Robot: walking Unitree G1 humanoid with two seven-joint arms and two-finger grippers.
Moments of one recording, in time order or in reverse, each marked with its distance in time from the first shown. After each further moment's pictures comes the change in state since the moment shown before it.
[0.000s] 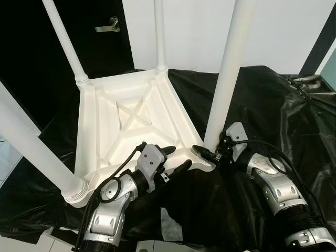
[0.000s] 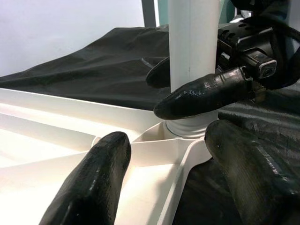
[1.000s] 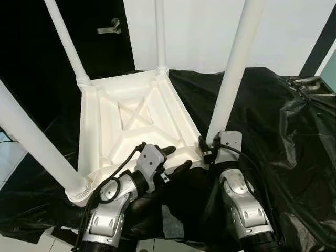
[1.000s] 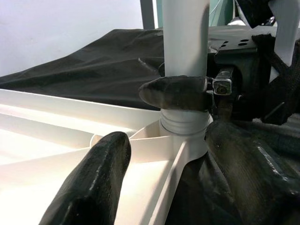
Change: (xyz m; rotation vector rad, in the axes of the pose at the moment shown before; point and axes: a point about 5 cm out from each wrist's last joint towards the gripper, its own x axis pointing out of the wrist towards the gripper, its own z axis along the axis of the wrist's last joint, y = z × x) left arm 0.000 -0.001 0.001 -0.010 -0.005 -0.004; right arm 0.014 0.041 0.004 0.188 -0.030 -0.718
